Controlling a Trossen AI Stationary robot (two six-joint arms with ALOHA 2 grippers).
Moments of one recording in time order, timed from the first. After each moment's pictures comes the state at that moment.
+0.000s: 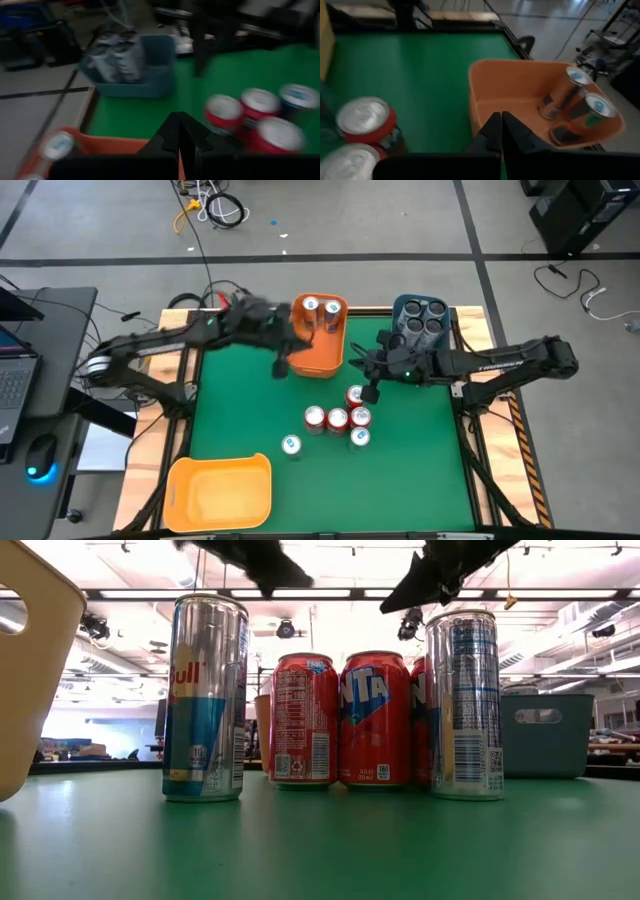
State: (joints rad) left arm 0.31 1.33 1.21 -0.30 0.21 0.26; right arm 0.02 1.22 0.92 -0.20 0.40 0.02
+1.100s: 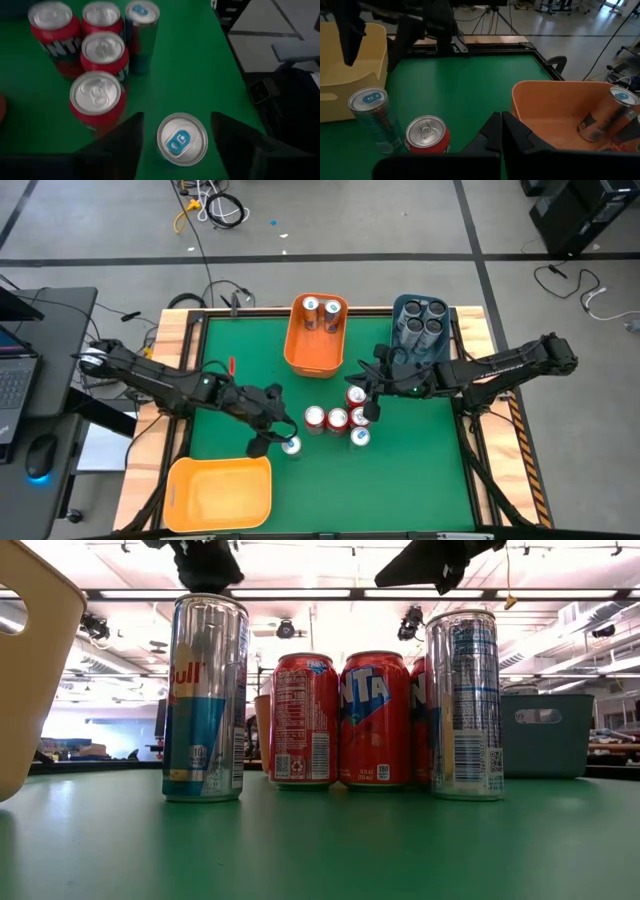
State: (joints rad) left arm -0.28 1.25 0.97 -0.38 0.03 -0.23; right arm 0.15 1.23 0.89 -0.07 0.40 0.08
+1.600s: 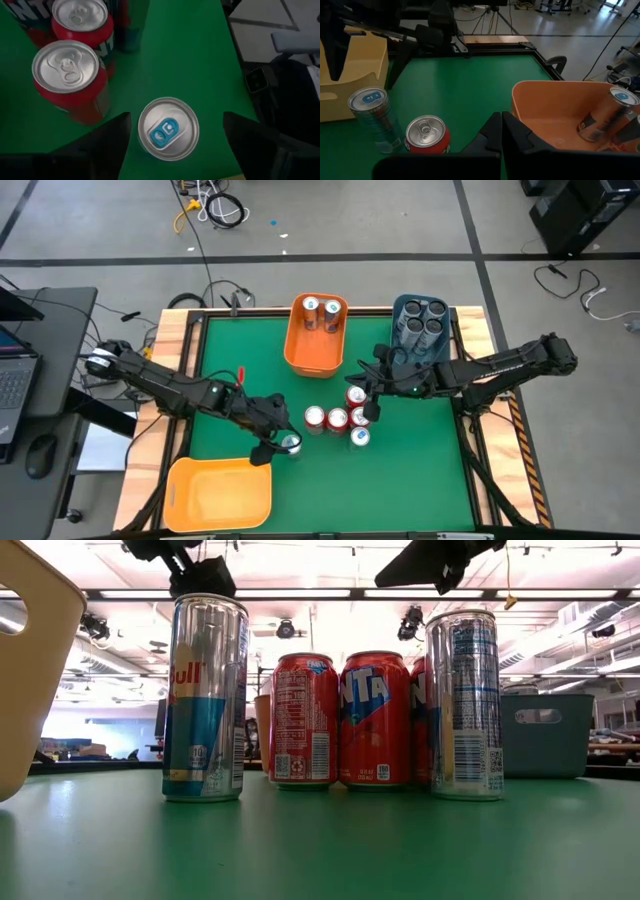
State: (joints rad) left arm -0.31 1.32 0.98 -0.39 0.04 -0.32; right arm 0.15 1.23 0.89 -0.07 0.40 0.08
